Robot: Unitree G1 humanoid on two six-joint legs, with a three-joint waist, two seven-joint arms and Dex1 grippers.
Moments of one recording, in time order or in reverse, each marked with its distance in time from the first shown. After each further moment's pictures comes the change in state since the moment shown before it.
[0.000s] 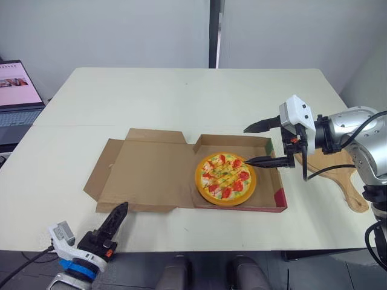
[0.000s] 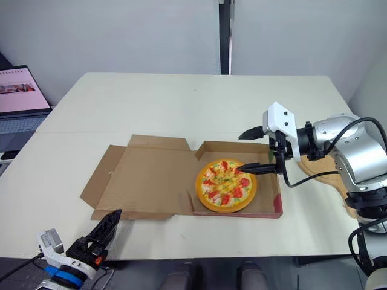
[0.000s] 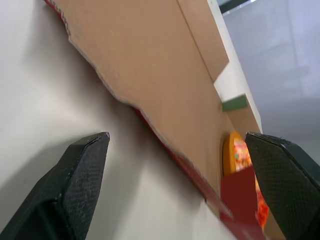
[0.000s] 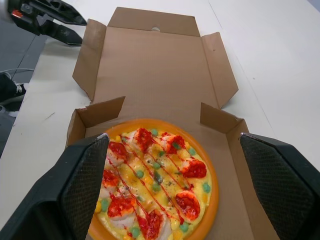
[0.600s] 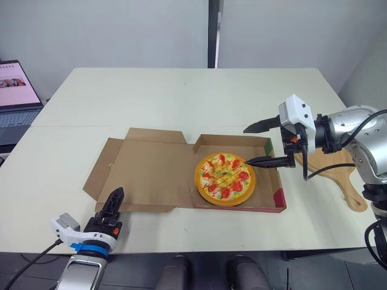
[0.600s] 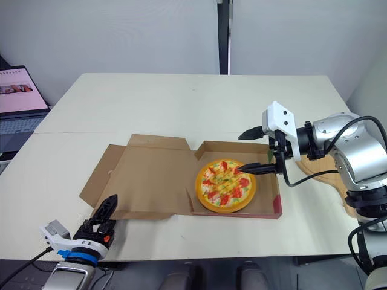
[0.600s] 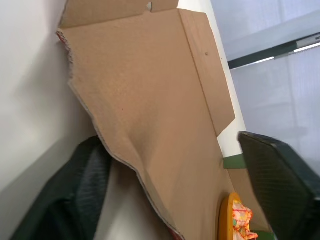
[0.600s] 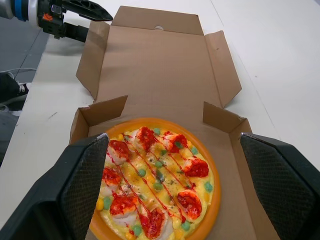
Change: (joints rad) left arm -0.069 -0.085 -0.088 -0.008 -0.026 -0.191 0.202; right arm -0.009 0.001 0.002 0.000 0.003 0.021 0.012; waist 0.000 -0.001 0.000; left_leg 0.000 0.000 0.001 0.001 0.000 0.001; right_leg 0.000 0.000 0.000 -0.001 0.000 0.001
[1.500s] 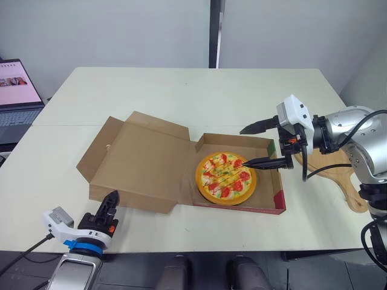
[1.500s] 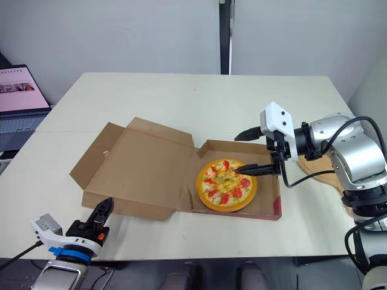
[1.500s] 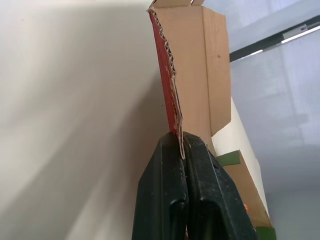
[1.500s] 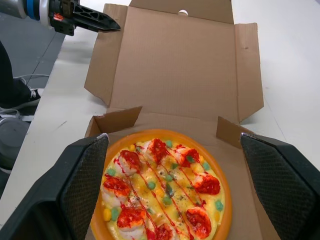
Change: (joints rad) left arm 0.008 0.118 -0.018 -0.065 -0.007 -0.027 -0.031; right arm -0.003 0.029 0.000 0.010 0.005 -0.020 0.015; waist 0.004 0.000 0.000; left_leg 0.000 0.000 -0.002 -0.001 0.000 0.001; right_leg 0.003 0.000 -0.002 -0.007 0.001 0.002
